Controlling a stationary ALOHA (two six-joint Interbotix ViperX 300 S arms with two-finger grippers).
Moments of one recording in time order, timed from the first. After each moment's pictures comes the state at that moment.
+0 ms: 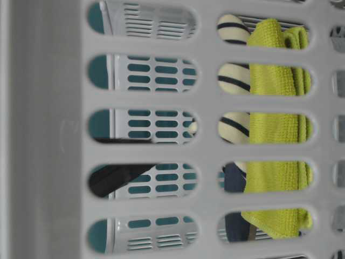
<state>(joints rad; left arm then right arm) -0.10 0.05 0.03 0.04 0.93 -0.06 0.00 -0.98 1.18 0.02 -0.21 0.08</state>
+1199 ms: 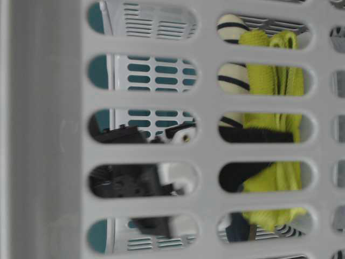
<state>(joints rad) -0.12 0.18 0.14 0.04 0.81 -0.05 -0.03 -0.99 1.18 0.02 -0.21 0.10</state>
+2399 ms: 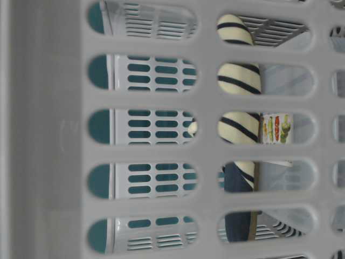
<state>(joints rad) -0.11 0.07 -0.40 0.04 1.32 0.02 -0.03 -0.99 1.18 0.02 -0.21 0.10</state>
